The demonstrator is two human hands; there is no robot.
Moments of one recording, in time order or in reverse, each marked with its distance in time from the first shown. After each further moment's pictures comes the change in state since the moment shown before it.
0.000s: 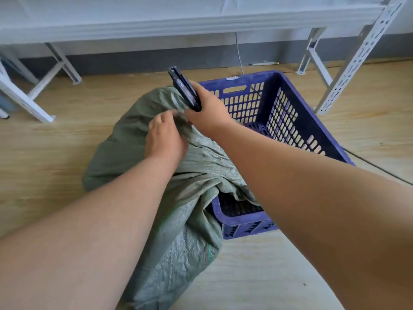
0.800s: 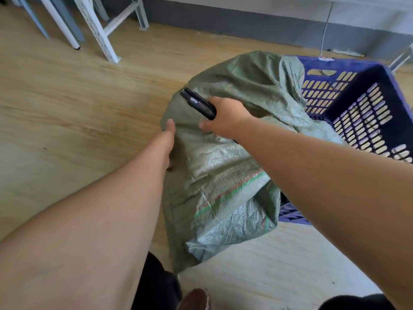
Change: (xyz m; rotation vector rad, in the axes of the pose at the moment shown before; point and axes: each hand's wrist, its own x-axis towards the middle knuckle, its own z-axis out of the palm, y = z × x) left_hand -0.059 -0.189 -0.053 -0.730 -0.212 -1.106; right_hand -0.040 -0.076 0.138 -0.468 -0.478 -0.055
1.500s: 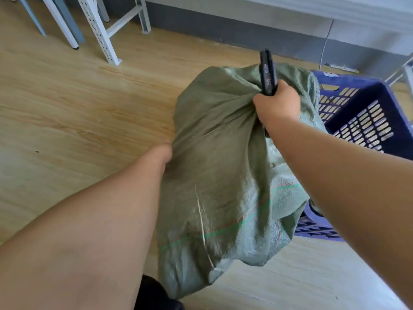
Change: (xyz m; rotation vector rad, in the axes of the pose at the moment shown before) left_hand 0.049 -0.009 -0.016 0.190 -0.033 0.046; right_hand 0.018 0.029 -0.030 0.359 0.618 0.358
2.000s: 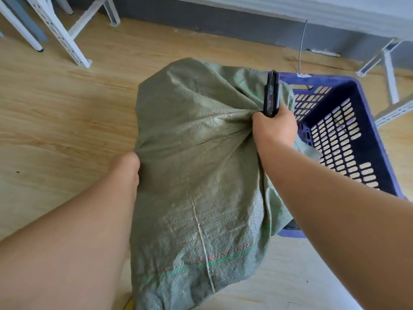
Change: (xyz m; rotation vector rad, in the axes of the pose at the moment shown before) left_hand 0.003 0.044 -0.010 -0.329 0.209 -0.202; right_hand 0.031 0.014 -0.052 0.059 0.096 0.323
